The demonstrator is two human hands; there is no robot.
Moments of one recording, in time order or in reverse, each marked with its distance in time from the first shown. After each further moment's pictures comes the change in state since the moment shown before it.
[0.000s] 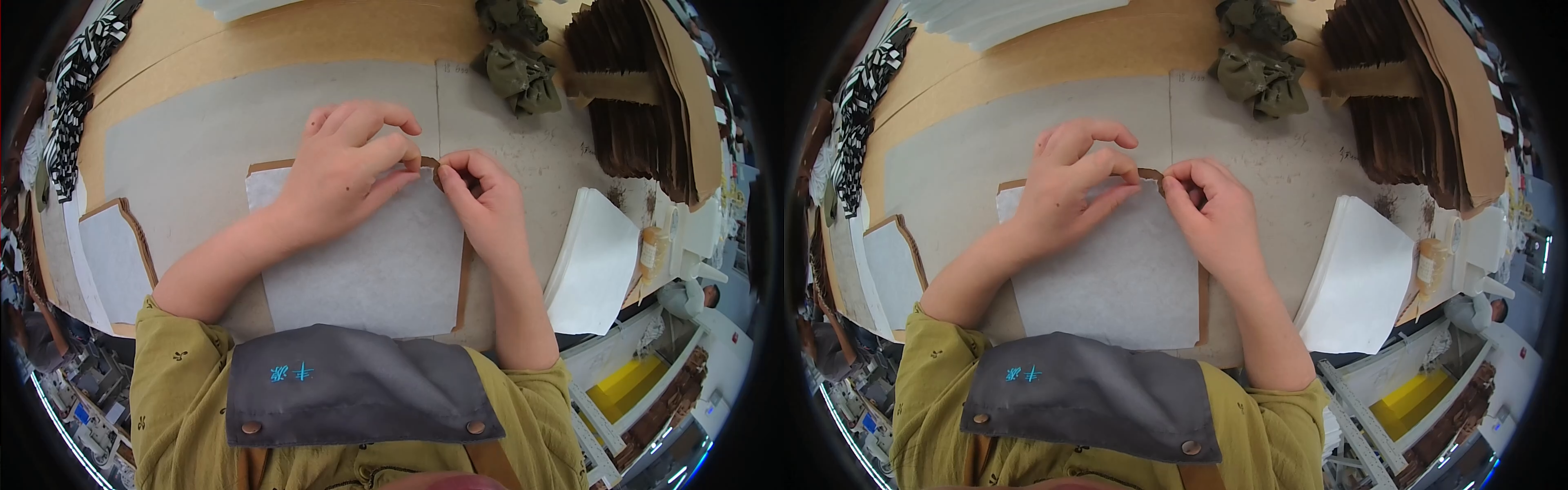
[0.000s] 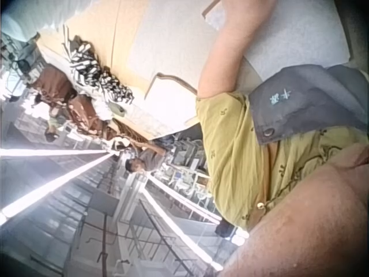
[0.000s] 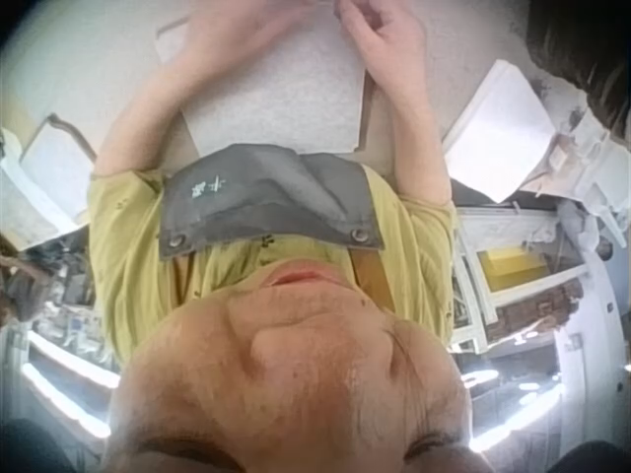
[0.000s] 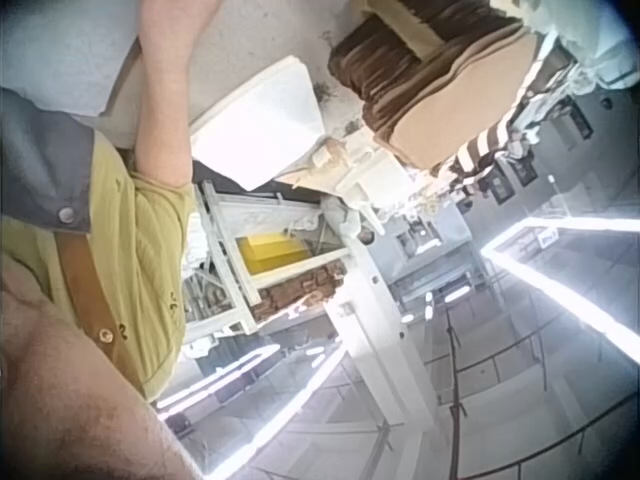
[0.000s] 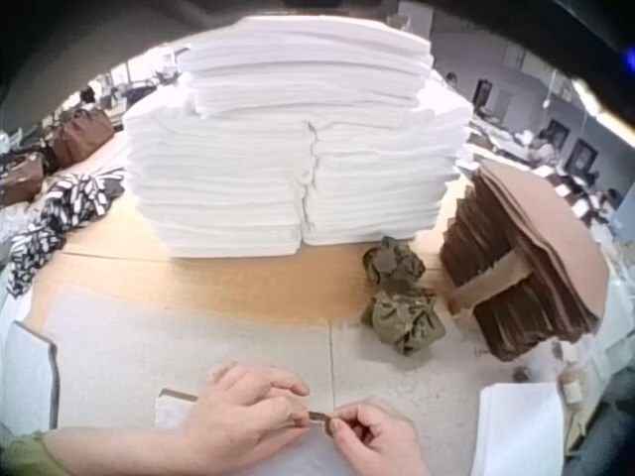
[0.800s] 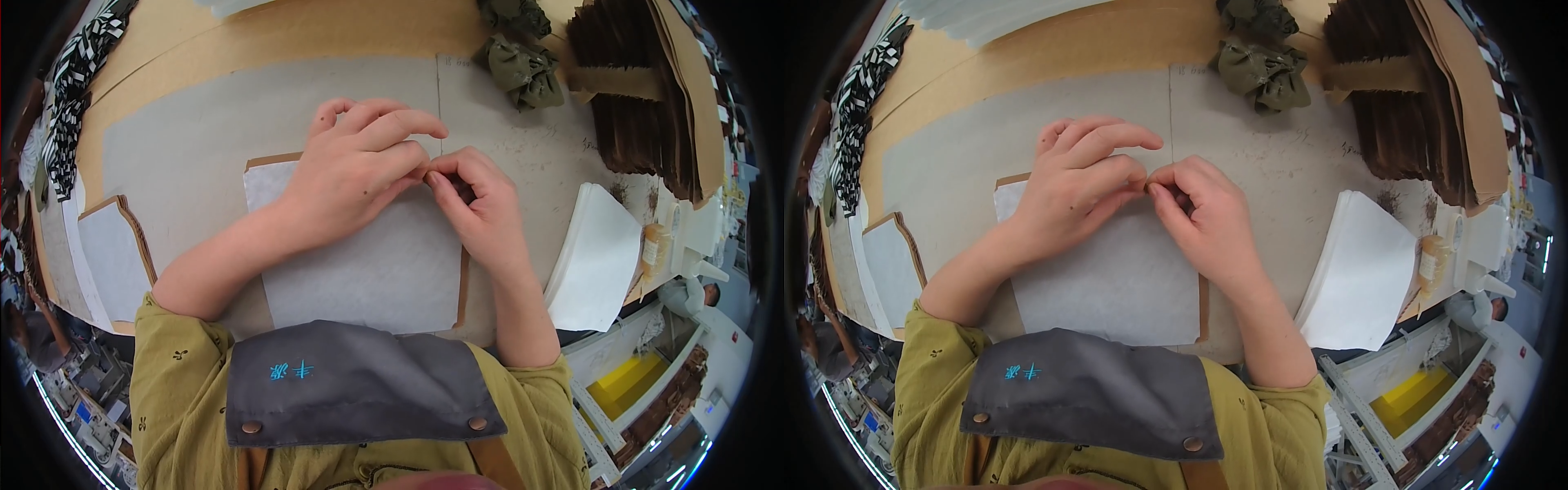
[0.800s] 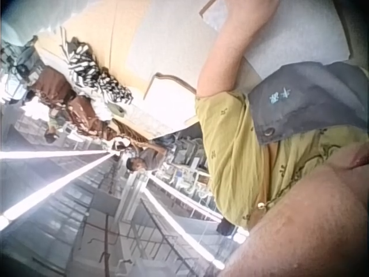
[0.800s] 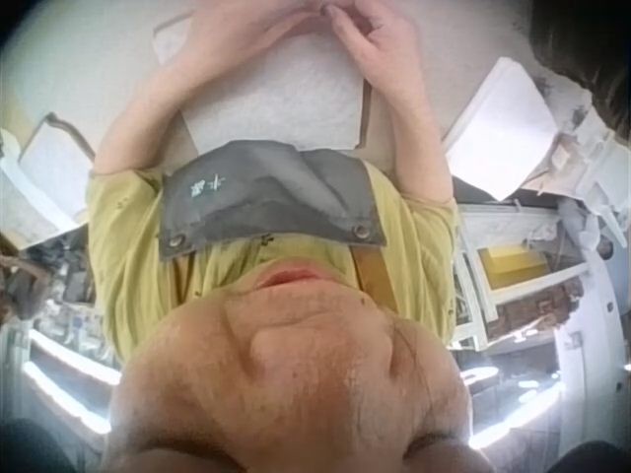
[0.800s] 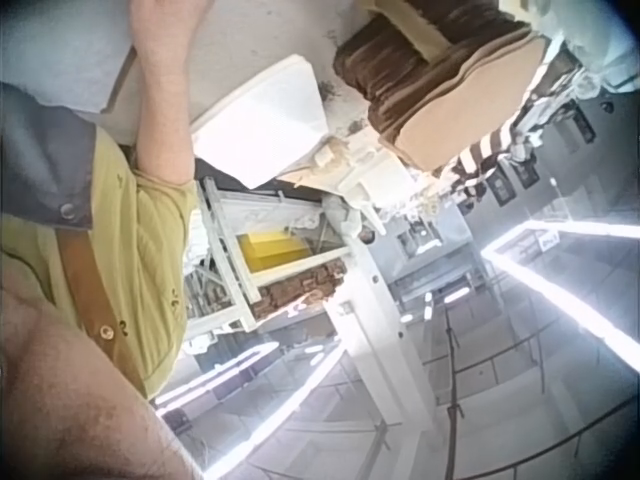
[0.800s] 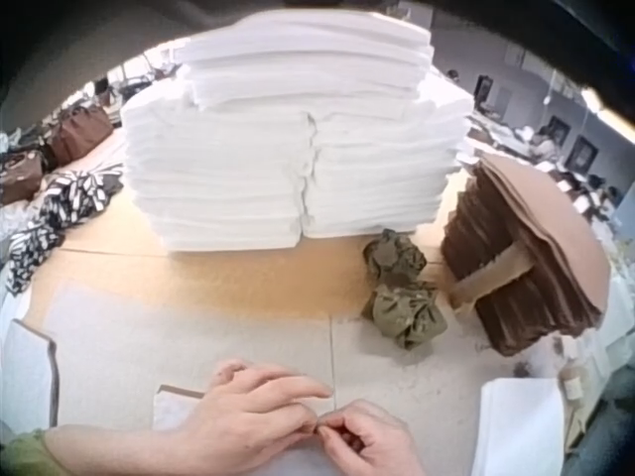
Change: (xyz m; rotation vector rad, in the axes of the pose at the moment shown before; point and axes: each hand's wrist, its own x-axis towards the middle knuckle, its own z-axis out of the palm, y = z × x) left_hand 0.006 0.009 0.002 0.059 -0.004 0.073; right_hand -0.004 -0.006 0.001 -0.059 -0.086 -0.182
